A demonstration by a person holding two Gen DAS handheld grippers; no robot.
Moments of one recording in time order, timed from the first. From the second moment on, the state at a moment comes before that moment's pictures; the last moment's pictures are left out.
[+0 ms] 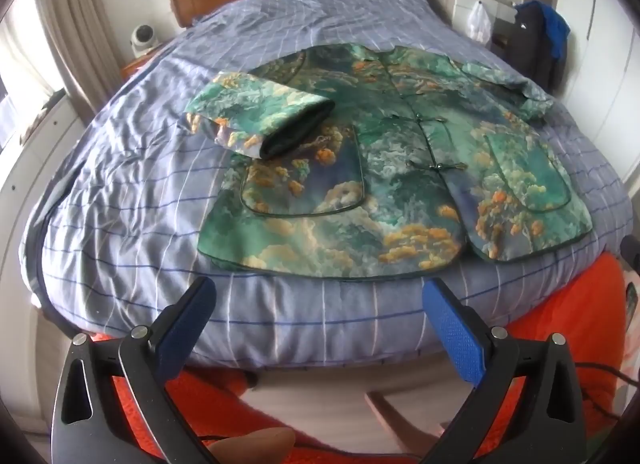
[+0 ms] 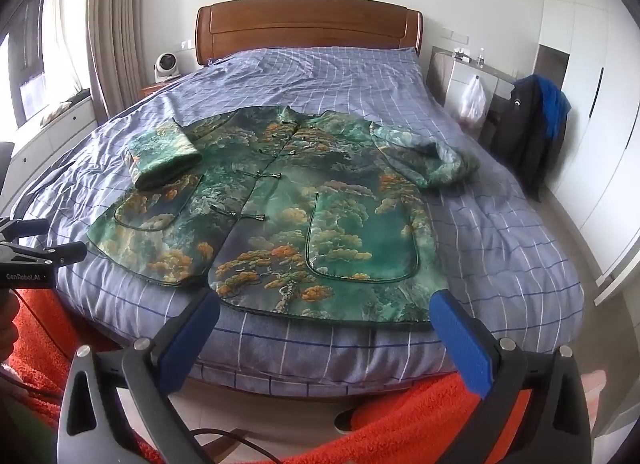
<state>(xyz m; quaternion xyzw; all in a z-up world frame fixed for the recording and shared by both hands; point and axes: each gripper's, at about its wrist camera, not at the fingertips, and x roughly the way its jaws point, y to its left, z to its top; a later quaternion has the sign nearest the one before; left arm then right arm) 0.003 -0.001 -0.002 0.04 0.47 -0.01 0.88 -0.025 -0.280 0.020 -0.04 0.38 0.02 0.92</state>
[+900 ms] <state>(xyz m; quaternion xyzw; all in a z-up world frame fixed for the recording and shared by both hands) 0.003 -0.003 -0.001 0.04 0.46 -0.01 0.89 -0.024 -0.276 0.016 -0.05 0.38 0.02 0.92</state>
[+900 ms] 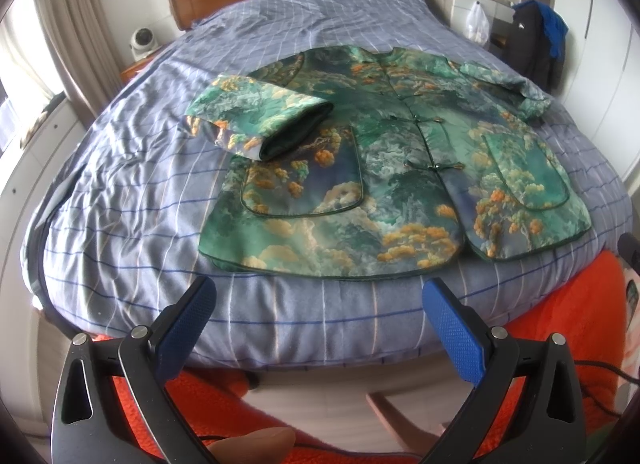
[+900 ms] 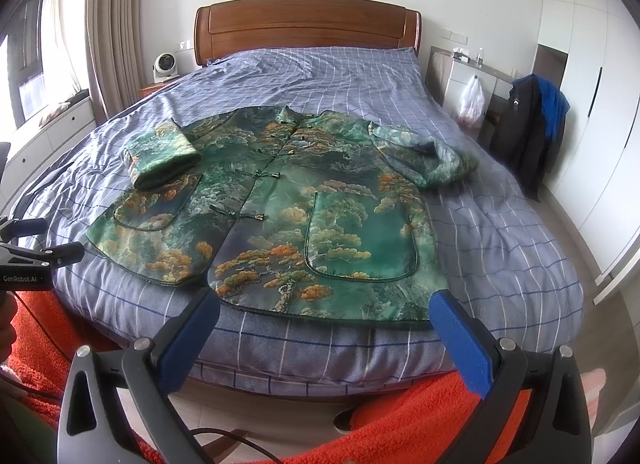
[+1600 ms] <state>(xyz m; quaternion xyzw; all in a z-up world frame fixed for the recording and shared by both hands) 0.002 -0.001 0.005 0.04 0.46 -0.01 0.89 -0.025 -0.278 0.015 -0.04 0.39 0.02 0.92</state>
